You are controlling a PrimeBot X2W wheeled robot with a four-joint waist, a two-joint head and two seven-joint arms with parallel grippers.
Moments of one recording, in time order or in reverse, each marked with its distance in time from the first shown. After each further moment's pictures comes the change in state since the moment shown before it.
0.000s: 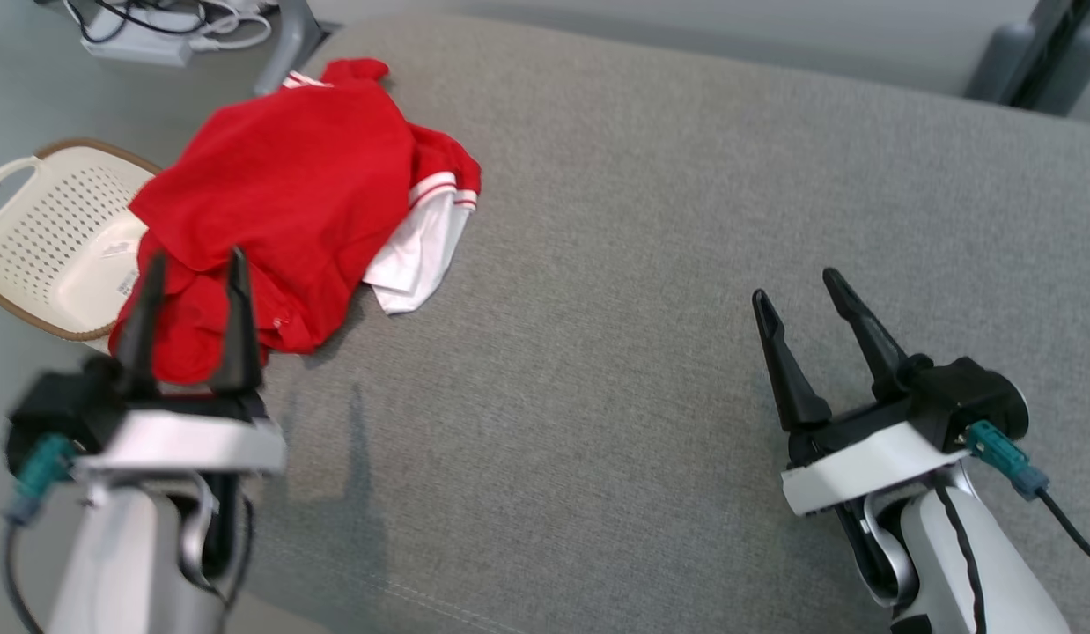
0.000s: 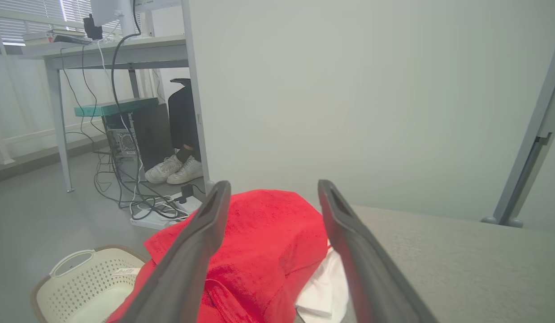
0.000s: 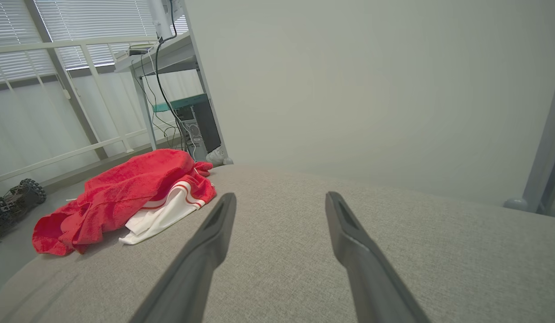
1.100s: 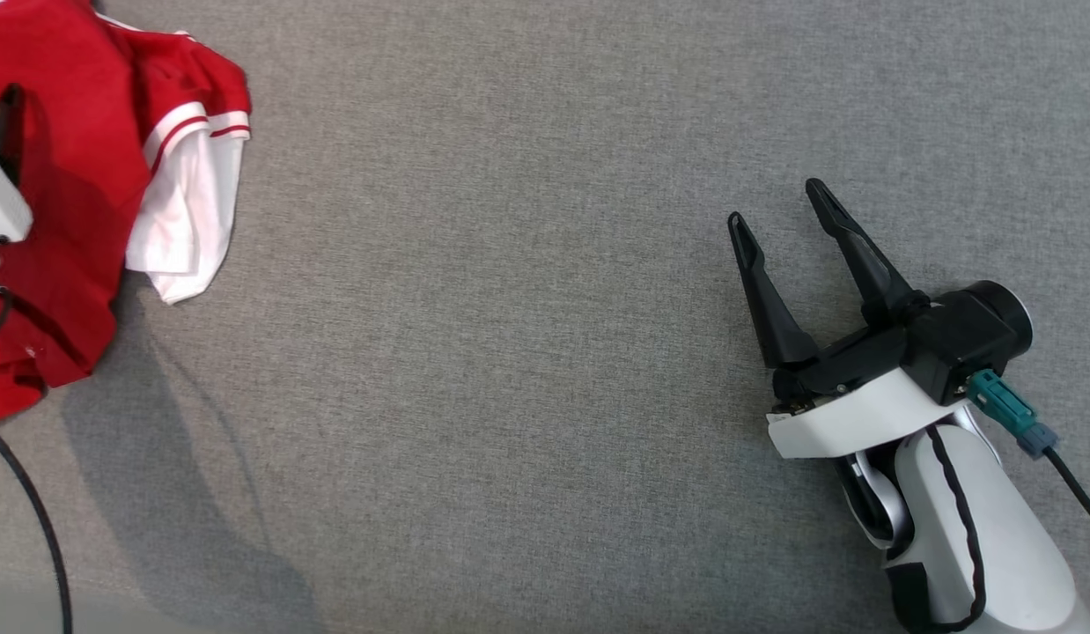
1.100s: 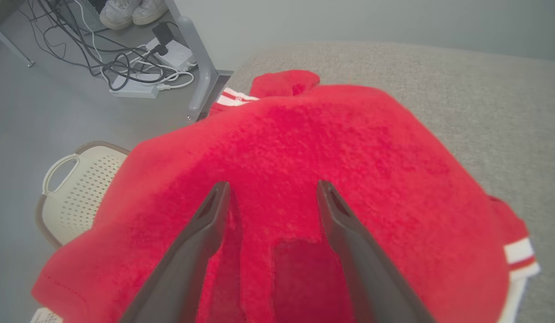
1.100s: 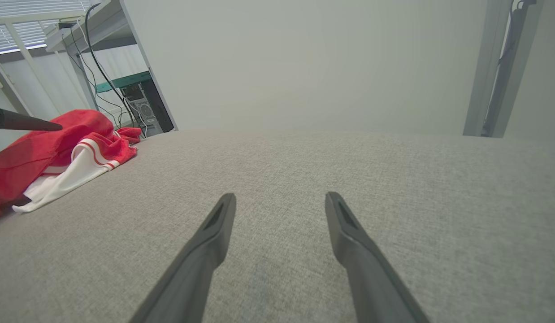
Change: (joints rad) left arm -0.771 0.356 -0.148 0.811 -0.188 -0.067 0.463; right arm -0.118 -0.018 0.043 -0.072 -0.044 0.001 -0.001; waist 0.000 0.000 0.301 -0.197
